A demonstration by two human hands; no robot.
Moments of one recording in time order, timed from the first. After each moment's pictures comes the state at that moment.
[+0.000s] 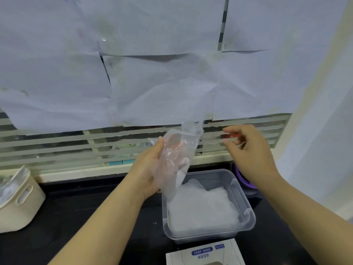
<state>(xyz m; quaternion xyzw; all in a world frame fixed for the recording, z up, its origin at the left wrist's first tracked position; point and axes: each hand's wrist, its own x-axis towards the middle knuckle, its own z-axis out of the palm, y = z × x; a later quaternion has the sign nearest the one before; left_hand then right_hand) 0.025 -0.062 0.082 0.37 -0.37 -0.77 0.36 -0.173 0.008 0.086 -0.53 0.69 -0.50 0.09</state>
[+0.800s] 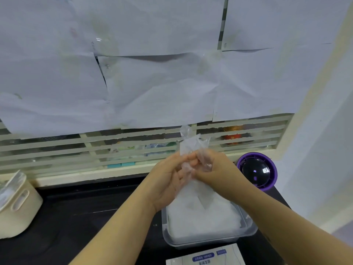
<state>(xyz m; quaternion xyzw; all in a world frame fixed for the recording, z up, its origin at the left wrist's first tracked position) 0.007 -0.064 0.056 0.27 -0.42 -0.82 0.30 -0.136 -0.006 0.068 -0.60 0.61 -0.40 0.32</state>
